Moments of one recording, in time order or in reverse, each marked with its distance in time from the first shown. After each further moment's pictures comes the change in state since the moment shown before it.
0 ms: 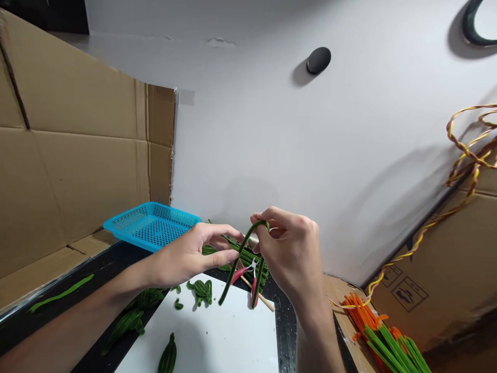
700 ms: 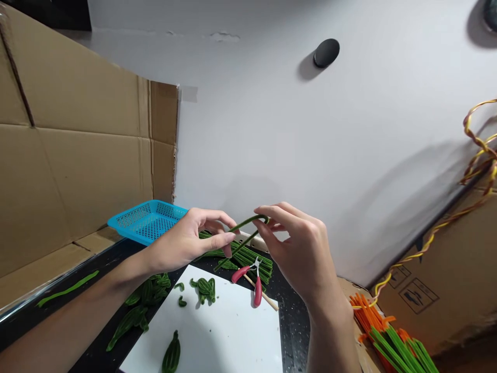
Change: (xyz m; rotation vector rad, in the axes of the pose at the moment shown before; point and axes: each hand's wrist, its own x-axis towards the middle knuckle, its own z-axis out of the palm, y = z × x) left_hand 0.005 0.004 -0.013 0.130 0.157 0.022; right_hand 0.005 0.014 -0.008 -0.251 -0.033 -0.364
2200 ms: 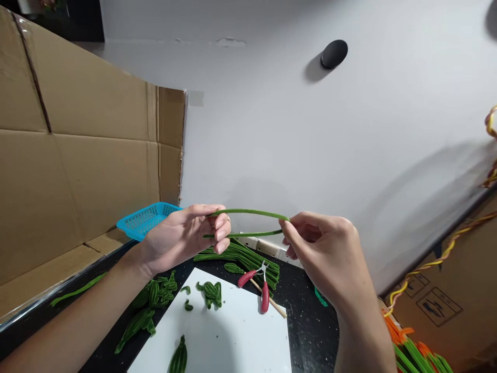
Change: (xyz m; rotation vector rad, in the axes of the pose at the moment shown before) left_hand 0.000 -0.001 -0.018 -0.927 -0.205 -0.068; right_hand 0.002 0.007 -0.020 0.101 -0.094 0.339
